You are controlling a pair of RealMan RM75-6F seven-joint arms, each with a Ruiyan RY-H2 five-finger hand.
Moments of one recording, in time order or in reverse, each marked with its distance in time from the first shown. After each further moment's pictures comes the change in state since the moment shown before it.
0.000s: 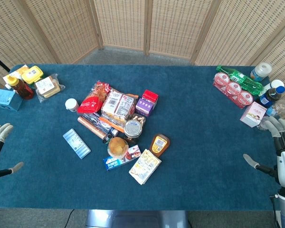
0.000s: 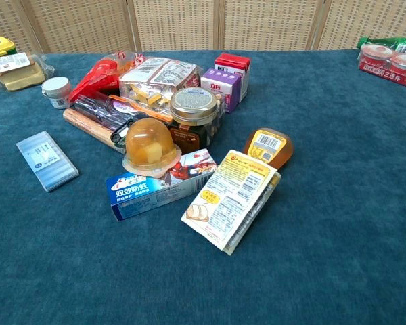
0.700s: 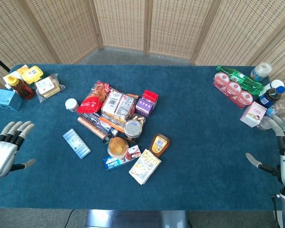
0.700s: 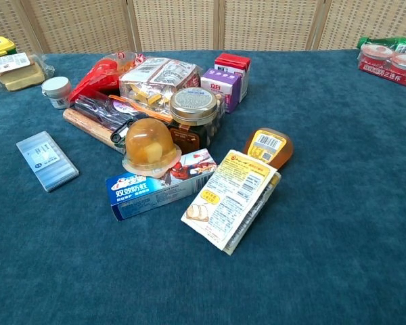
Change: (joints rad) left arm -0.117 -0.049 -0.003 0.109 0.052 -0.172 0.052; right arm -0.009 0.015 0.010 -0.018 0.019 0.008 0.016
